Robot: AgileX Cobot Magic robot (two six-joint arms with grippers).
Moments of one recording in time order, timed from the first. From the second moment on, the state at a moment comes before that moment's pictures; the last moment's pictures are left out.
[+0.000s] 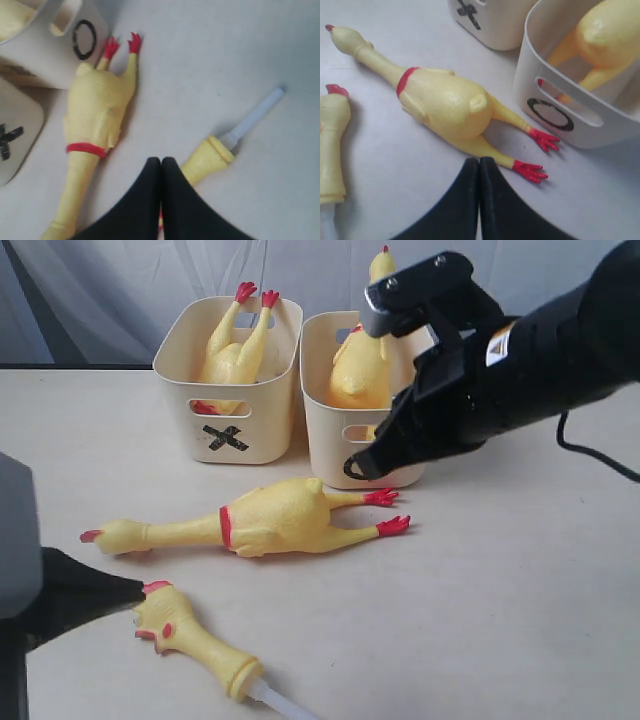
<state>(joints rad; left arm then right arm) -0.42 0.80 -0.45 -0.78 0.62 1.49 0.59 1.42 -1.03 0.23 0.56 -0.34</state>
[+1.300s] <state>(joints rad) -0.42 1.46 -0.49 -1.10 0.56 2.10 0.59 1.38 -0.83 0.25 0.37 -0.34</state>
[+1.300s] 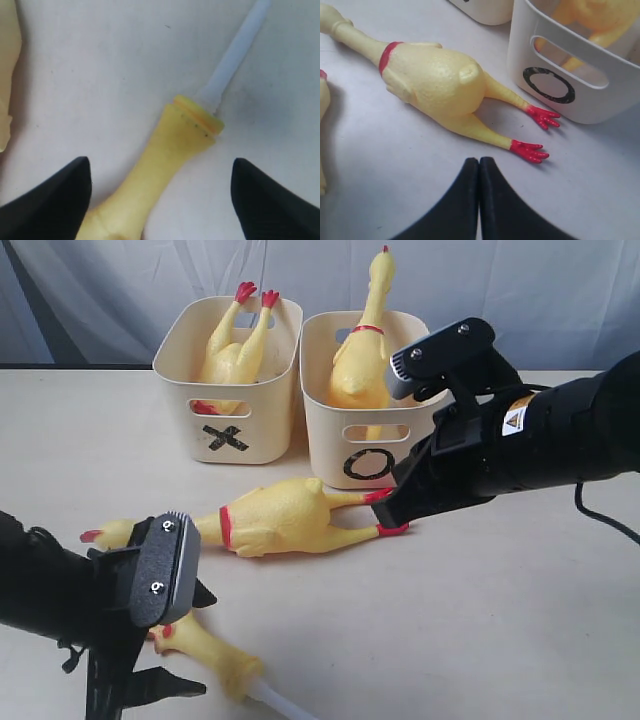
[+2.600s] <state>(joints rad) -0.42 1.68 -0.58 -1.10 0.56 2.10 0.59 1.38 -0.83 0.27 0.35 -0.34</state>
